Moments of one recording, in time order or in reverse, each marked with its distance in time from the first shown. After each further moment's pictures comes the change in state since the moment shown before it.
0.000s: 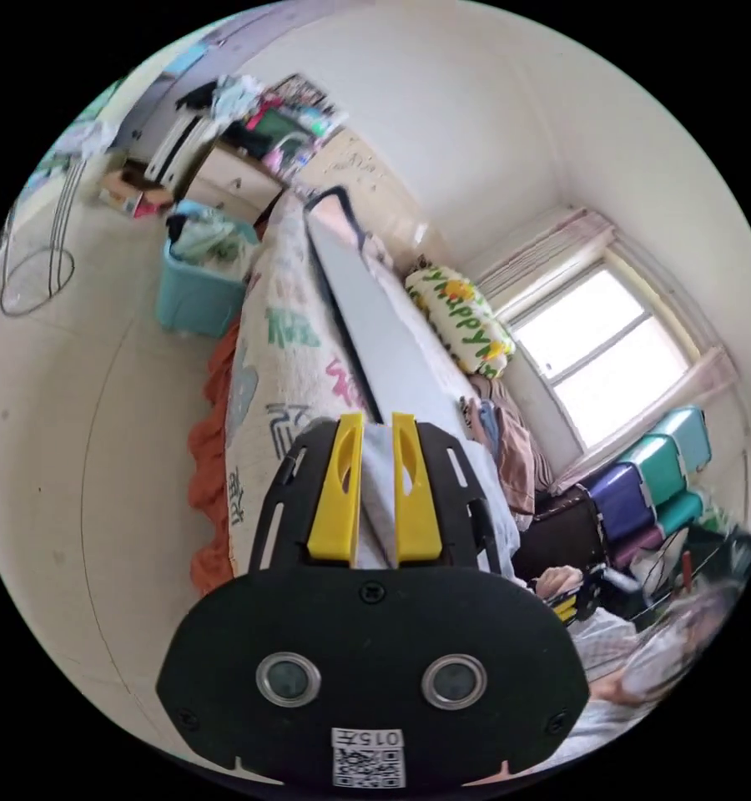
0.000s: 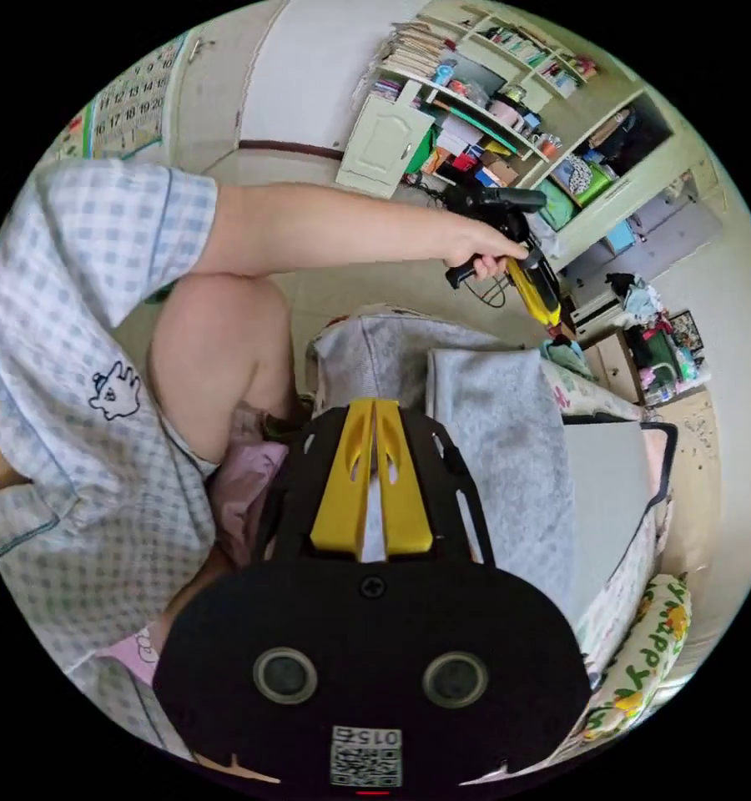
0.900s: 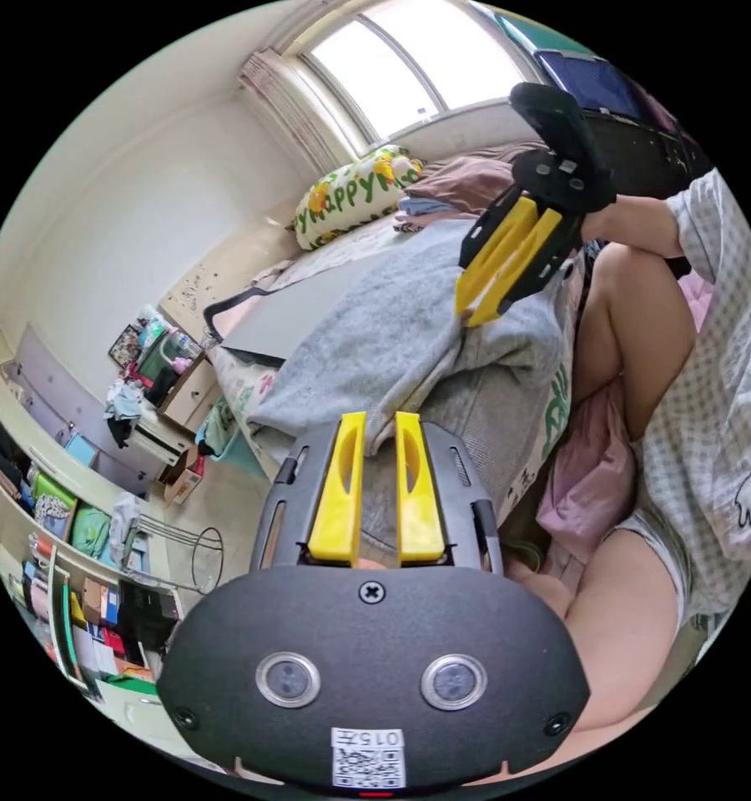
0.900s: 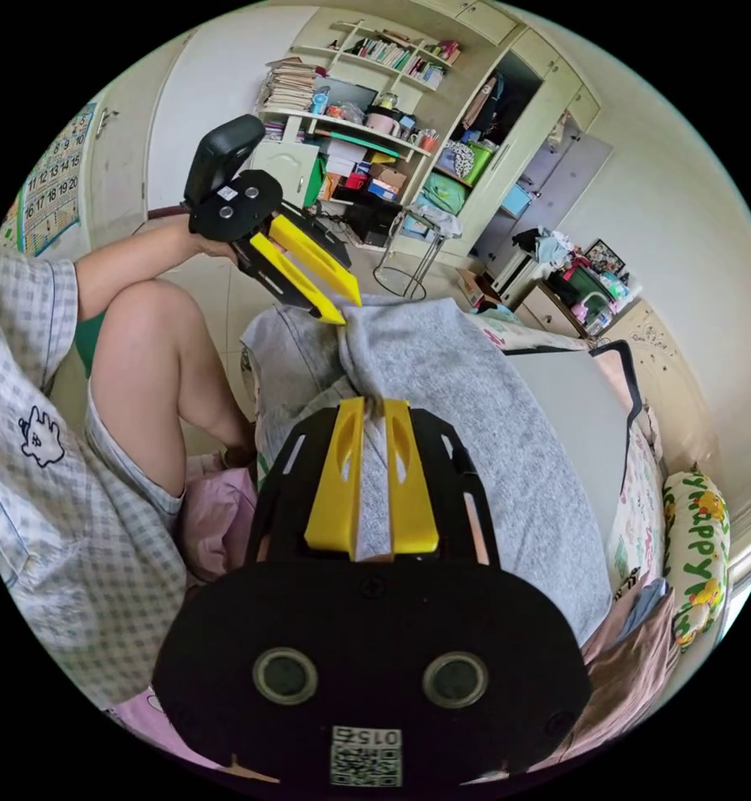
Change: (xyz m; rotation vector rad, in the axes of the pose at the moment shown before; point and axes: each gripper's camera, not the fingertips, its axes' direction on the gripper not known) left arm 0.187 0.355 0.145 -0.442 -0.446 1.130; right arm 0.036 0.061 0.035 -0.031 0.185 0.200
